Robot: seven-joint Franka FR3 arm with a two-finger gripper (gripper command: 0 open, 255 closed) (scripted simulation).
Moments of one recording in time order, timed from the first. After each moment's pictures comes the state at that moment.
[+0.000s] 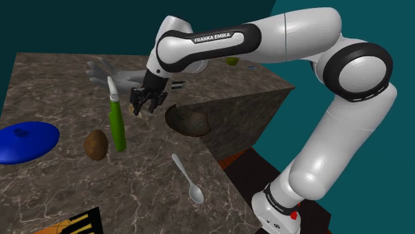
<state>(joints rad) -0.01 0.17 0.42 -1.94 0.28 2.21 0.22</state>
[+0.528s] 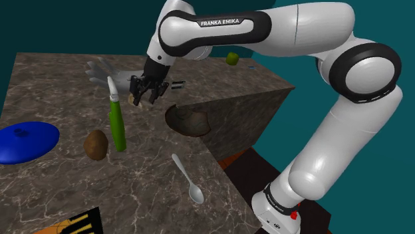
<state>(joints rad) -0.02 0.13 0.42 -1.87 0.28 2.11 0.24</state>
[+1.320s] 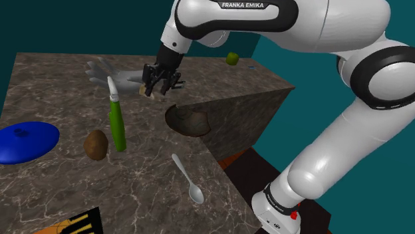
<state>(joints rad) -0.05 -0.01 0.39 -1.90 0.33 2.00 0.20</state>
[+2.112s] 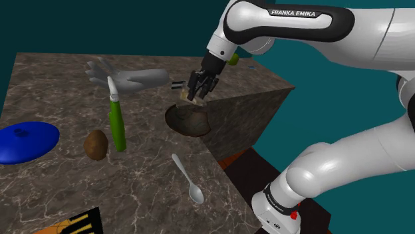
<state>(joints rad) -0.12 -0.38 0.25 -2.24 0.43 1.90 -0.04</state>
